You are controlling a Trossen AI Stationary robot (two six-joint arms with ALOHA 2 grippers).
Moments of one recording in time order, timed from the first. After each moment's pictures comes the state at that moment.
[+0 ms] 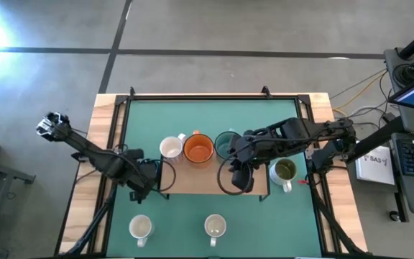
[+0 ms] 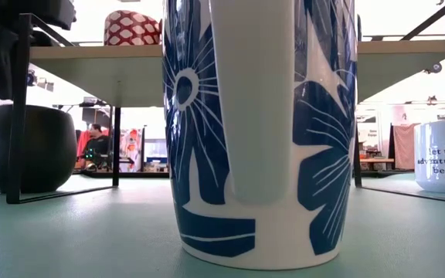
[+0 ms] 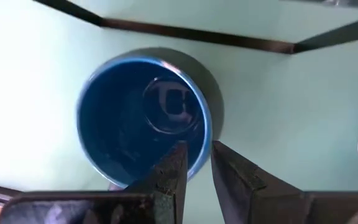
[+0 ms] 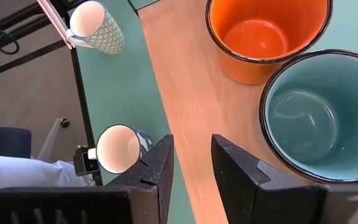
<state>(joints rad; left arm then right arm) -0.53 1.24 0.98 -1.23 -0.21 -0.66 0.26 1.76 2.19 -1.36 0.05 0.59</state>
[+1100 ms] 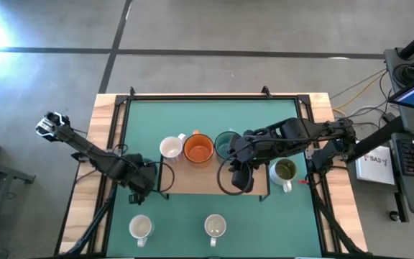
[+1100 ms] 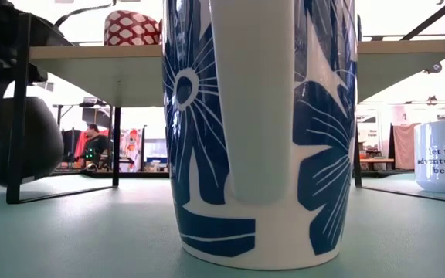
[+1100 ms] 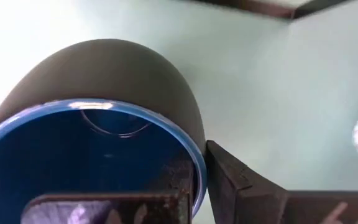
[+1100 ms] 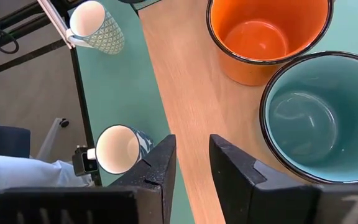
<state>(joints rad) -0.53 1.22 0.85 -1.12 -0.10 -0.71 0.26 1.77 2.19 -1.36 0.05 0.58</state>
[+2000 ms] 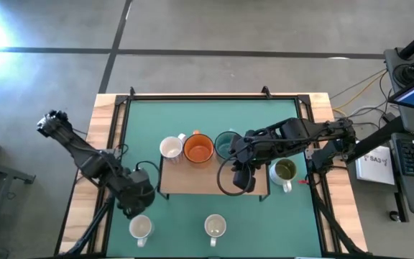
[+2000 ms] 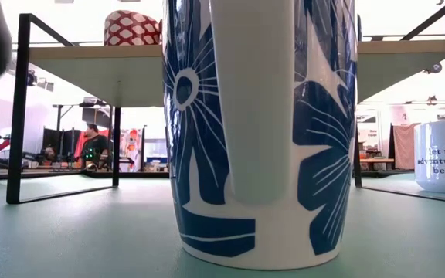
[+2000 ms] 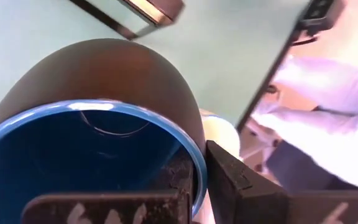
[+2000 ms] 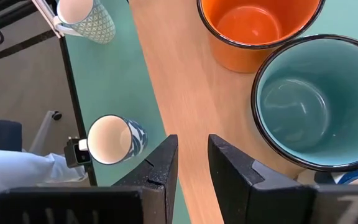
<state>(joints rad) -0.67 1.22 1.24 -1.15 0.06 -1.28 0.26 1.77 2.19 -1.41 0.05 0.59</state>
